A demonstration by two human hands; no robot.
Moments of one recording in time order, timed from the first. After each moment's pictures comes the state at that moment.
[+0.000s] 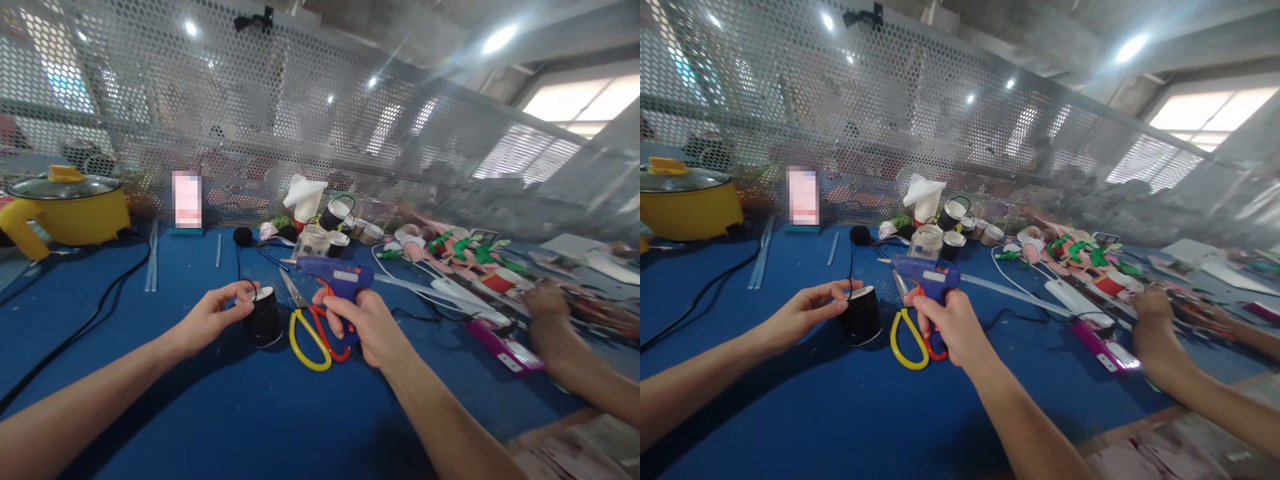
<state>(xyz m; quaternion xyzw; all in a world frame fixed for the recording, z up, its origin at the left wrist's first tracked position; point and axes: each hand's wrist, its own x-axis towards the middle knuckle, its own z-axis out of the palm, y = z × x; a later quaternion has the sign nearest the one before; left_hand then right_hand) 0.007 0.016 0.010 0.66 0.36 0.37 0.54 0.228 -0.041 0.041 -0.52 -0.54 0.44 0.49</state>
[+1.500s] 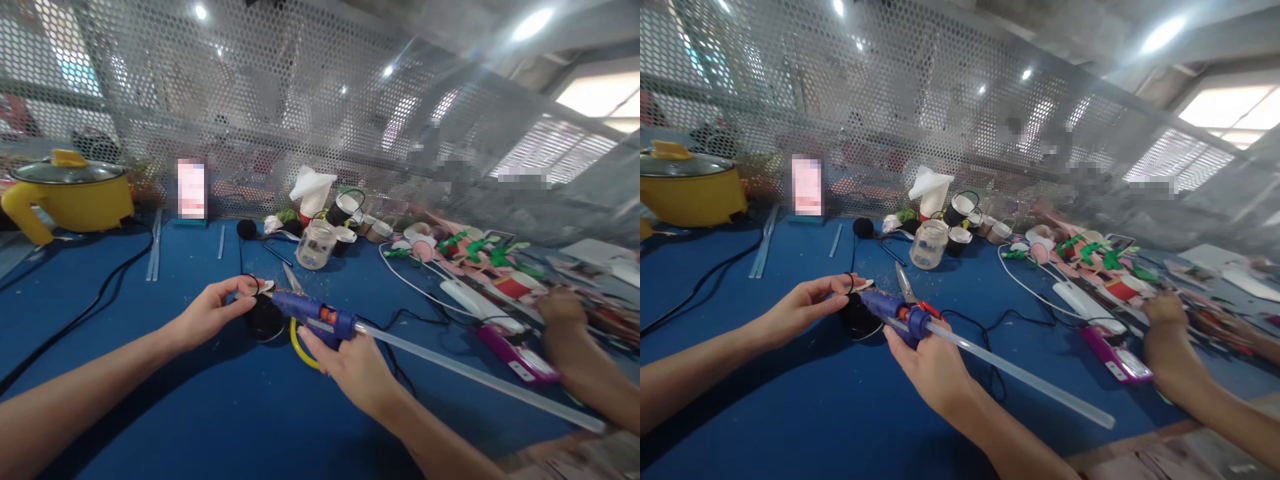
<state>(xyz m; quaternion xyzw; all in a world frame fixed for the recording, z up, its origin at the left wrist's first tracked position) 0.010 0.014 0.010 0.67 0.33 0.37 0.56 0.210 -0.064 0.018 -0.59 -0.69 0.18 0.38</state>
